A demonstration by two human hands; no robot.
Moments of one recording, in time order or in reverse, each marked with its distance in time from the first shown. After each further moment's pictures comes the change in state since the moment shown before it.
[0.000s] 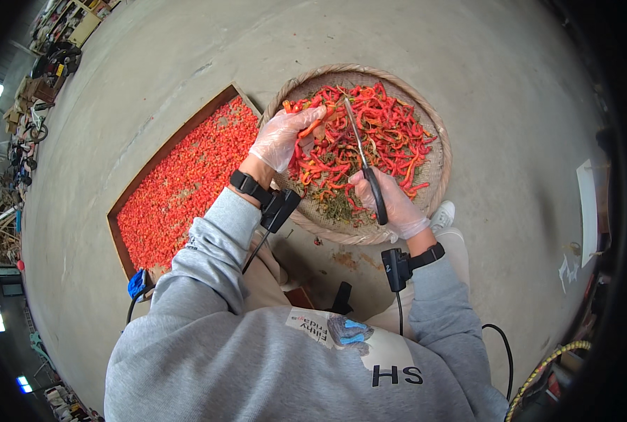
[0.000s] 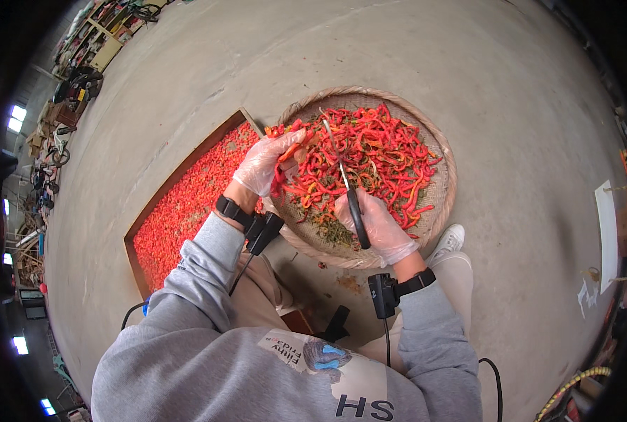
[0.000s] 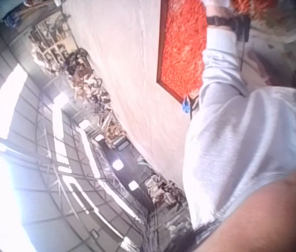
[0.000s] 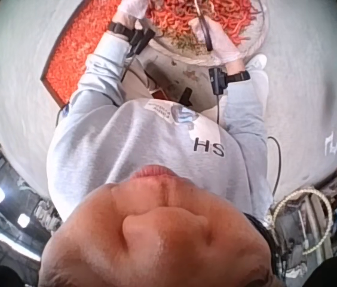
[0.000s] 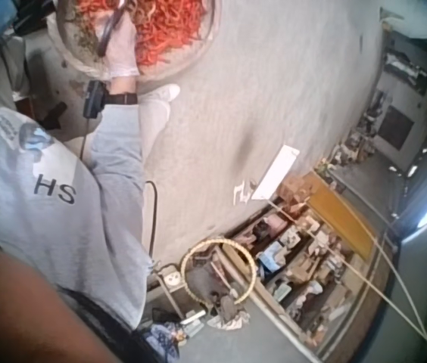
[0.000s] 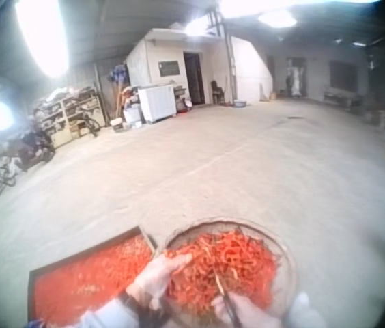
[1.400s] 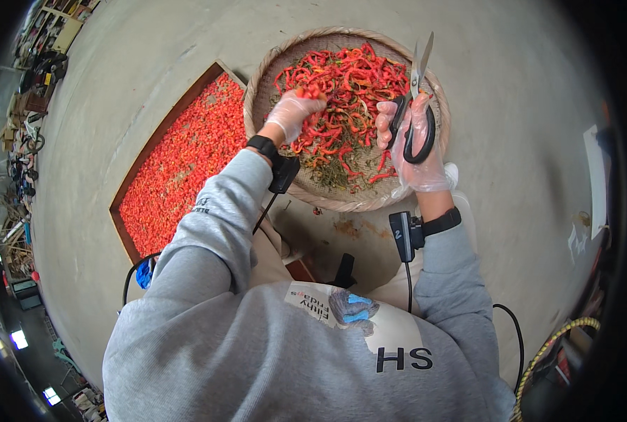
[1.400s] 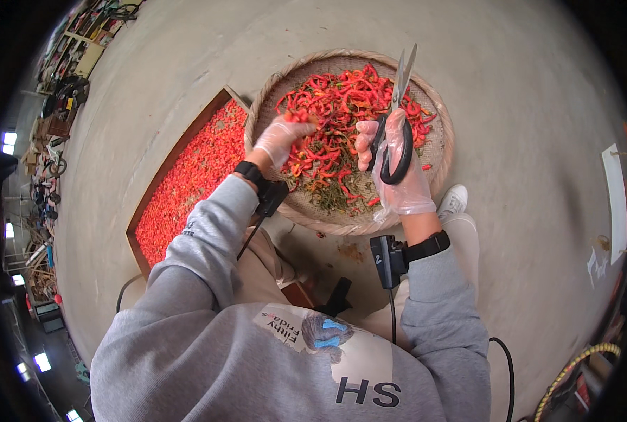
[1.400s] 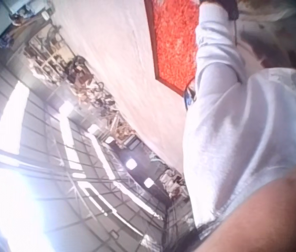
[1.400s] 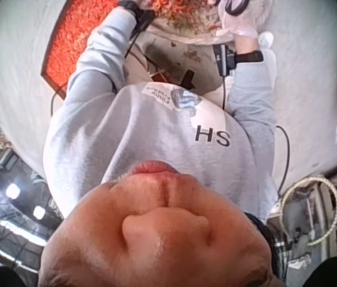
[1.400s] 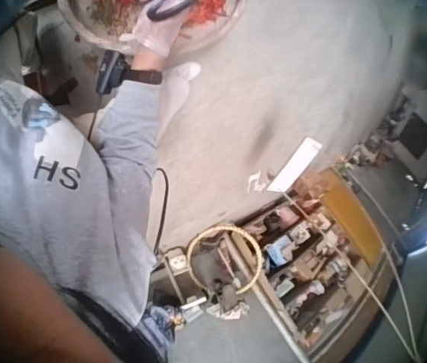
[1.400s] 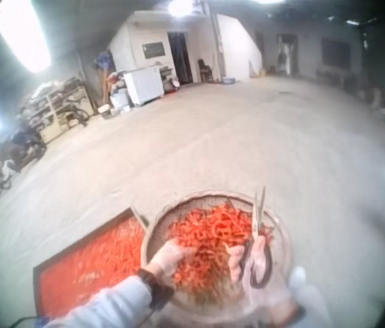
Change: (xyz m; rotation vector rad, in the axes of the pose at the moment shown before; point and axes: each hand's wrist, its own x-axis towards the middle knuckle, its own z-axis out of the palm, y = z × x) left_hand 0.070 -0.094 -0.029 0.304 -0.011 0.092; right_hand -0.005 -0.028 -0.023 0.193 0.286 -0.234
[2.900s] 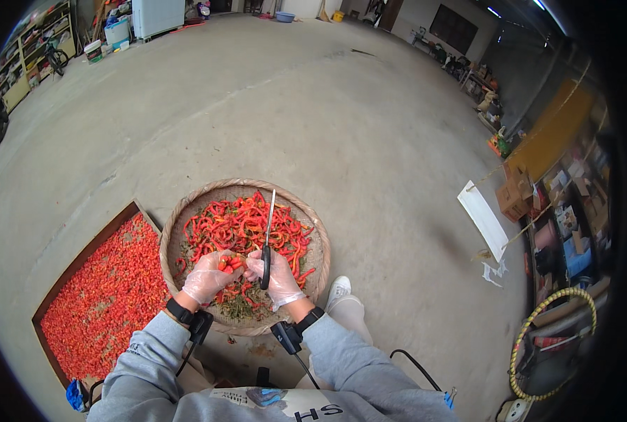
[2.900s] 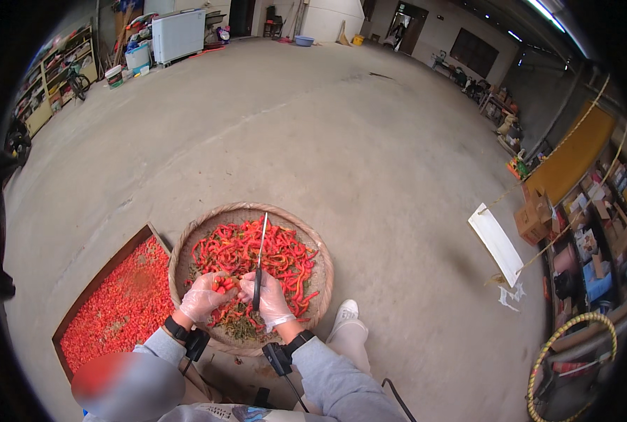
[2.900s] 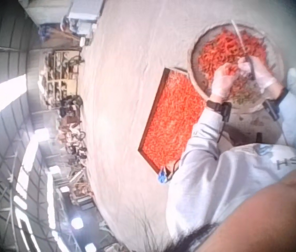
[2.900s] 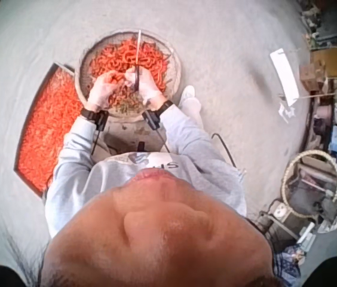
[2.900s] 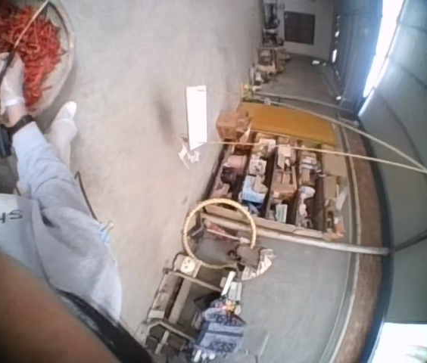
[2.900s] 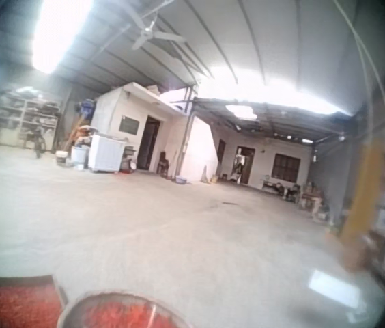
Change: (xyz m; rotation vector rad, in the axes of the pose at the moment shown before) left_hand -0.082 0.079 0.046 0.572 -0.107 0.223; right_hand 0.016 0.040 0.007 -0.229 0.032 -0.131
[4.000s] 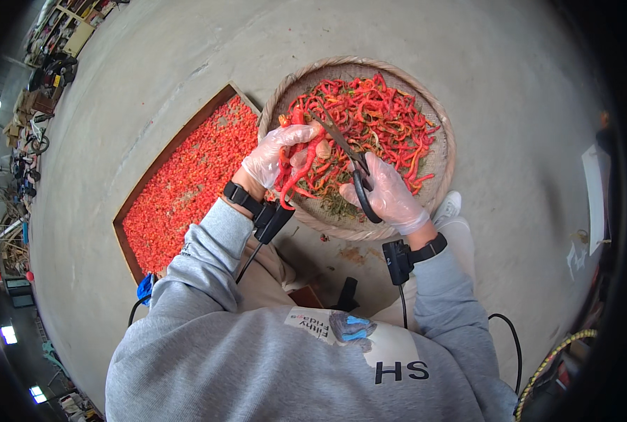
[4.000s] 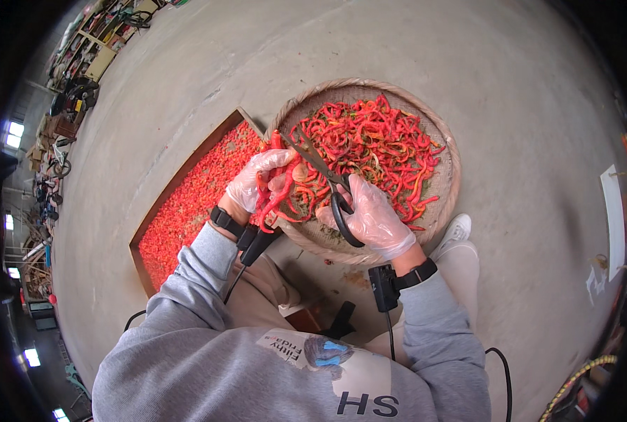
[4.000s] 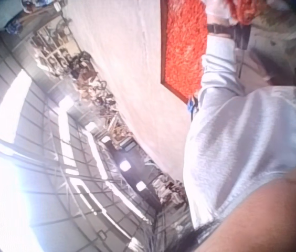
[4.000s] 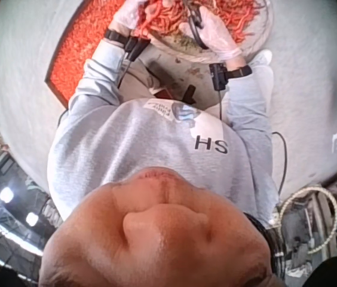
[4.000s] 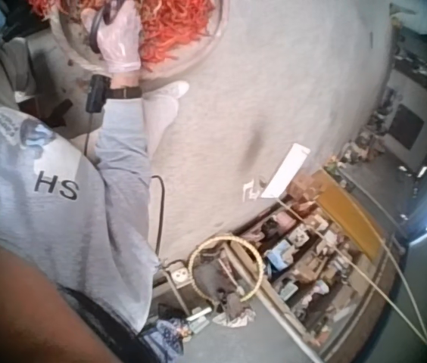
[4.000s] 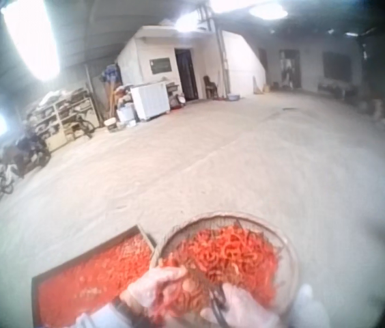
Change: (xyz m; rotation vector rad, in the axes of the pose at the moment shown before) left_hand -0.009 -0.013 -0.056 -1.005 -0.080 -0.344; right_hand -0.020 -0.022 0.025 -0.953 -0.262 -0.206
